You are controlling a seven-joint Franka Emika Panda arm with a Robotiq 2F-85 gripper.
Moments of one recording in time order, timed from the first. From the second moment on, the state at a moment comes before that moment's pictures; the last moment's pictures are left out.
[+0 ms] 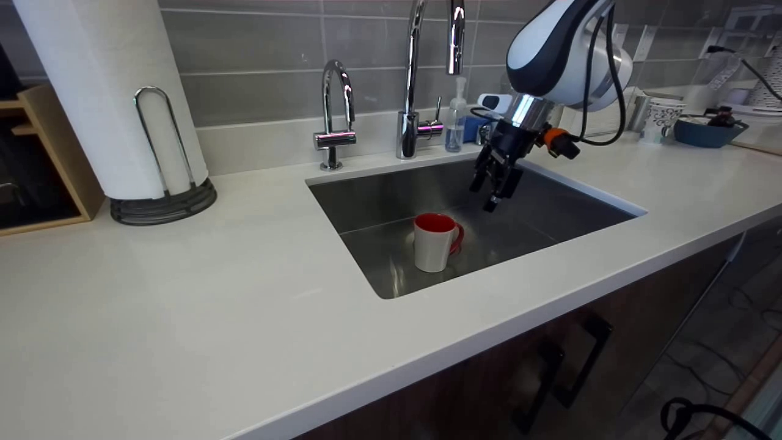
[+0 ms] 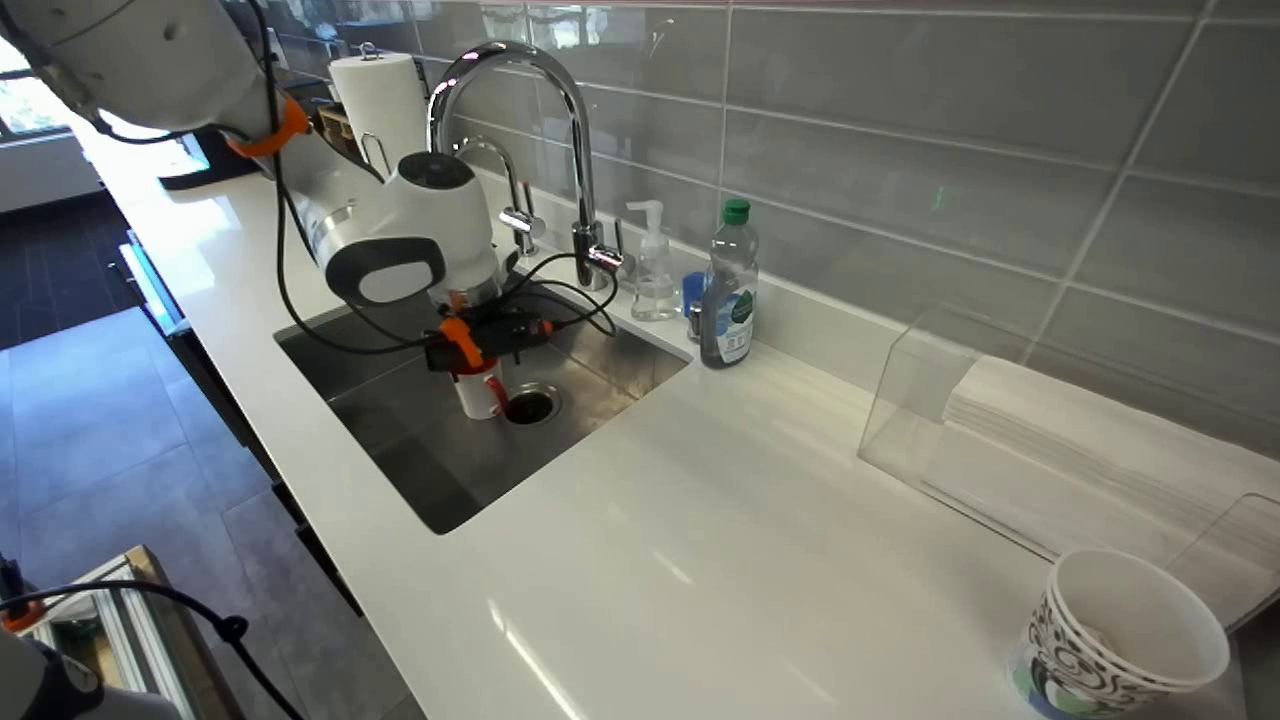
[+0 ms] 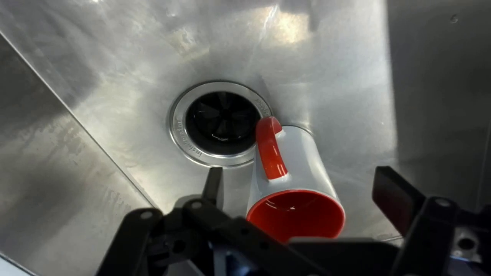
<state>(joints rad) -0.03 0.32 0.23 -2.35 0.50 2.81 -1.41</state>
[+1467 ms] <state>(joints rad) -0.20 0.59 0.39 -2.25 0.13 2.99 -1.56</state>
